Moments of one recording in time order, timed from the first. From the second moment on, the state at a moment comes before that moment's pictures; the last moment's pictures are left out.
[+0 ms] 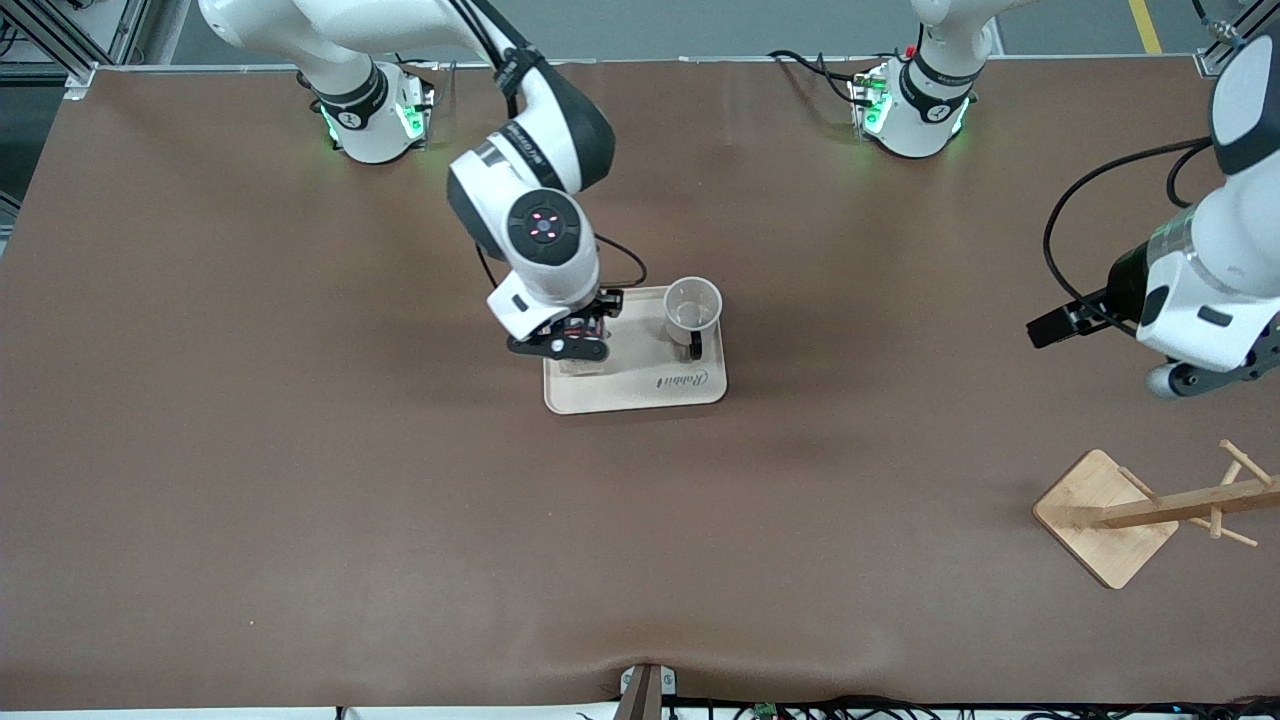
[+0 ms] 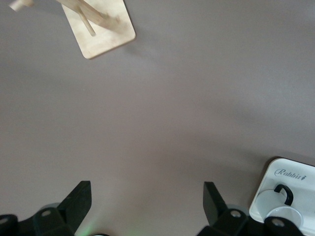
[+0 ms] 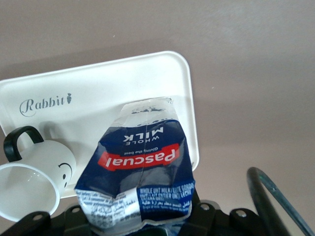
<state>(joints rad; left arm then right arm) 0.34 0.26 -0.58 -1.34 0.19 1.46 -0.55 0.72 0.52 -0.01 -1.52 0.10 1.86 0.77</state>
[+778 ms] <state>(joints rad) 0.42 0.14 -0.55 -1.35 0.20 1.46 -0.33 0.74 0.54 -0.02 -1.52 0.10 1.88 0.81</state>
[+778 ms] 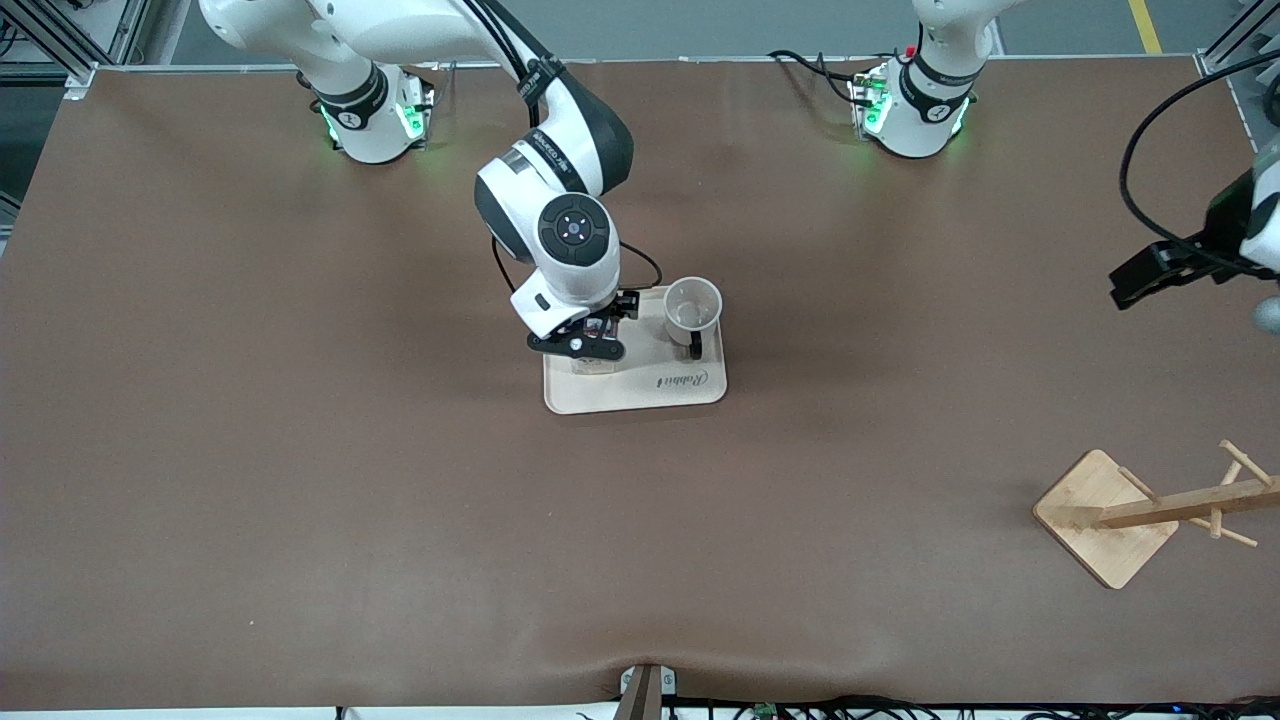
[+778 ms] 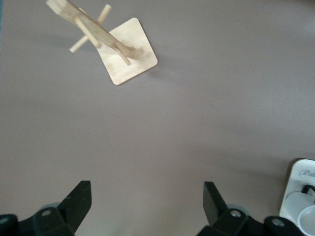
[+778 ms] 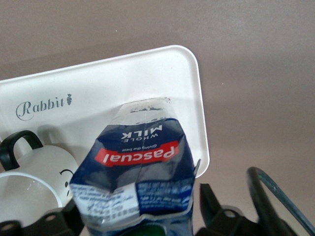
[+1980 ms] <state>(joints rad) 0.09 0.00 -0.12 -1.47 0.09 1.51 -0.15 0.66 0.41 -0.04 -1.36 0.09 1.63 0.77</state>
